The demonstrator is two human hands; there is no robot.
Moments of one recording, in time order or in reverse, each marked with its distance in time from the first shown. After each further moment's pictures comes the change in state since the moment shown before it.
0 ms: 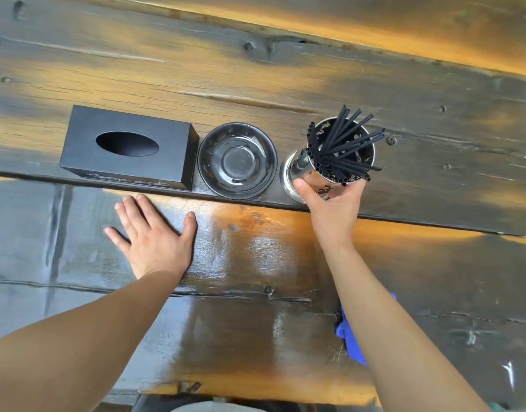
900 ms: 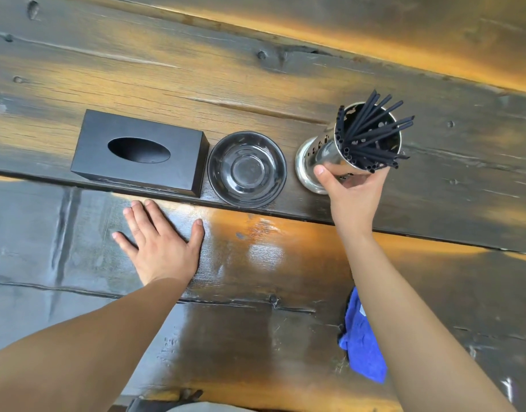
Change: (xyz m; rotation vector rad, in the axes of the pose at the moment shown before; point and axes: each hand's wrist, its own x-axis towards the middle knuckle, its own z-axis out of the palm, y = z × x) left_hand 0.001 0.000 -0.002 0.013 -0.019 -0.002; right_hand 0.034 -0.029 0.009 0.004 0.014 -0.044
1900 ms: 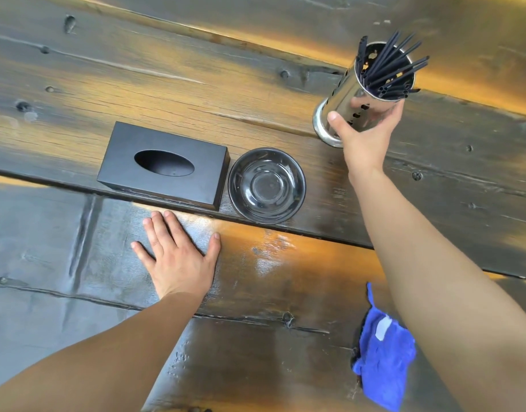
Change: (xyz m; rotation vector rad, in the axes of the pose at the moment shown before) left_hand 0.000 -0.001 -0.001 -0.013 -0.016 0.007; right_hand 0.115 -0.004 0.064 -0.195 0.010 0.104
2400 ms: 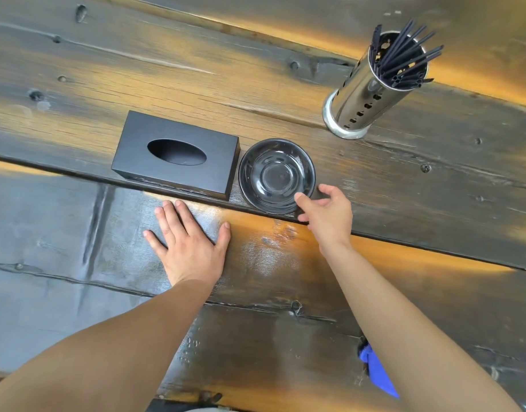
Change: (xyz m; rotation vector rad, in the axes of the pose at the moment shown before) left_hand 0.000 -0.001 -0.003 0.003 -0.033 0.004; right_hand -0.144 0.042 0.006 -0.283 -0.142 0.297
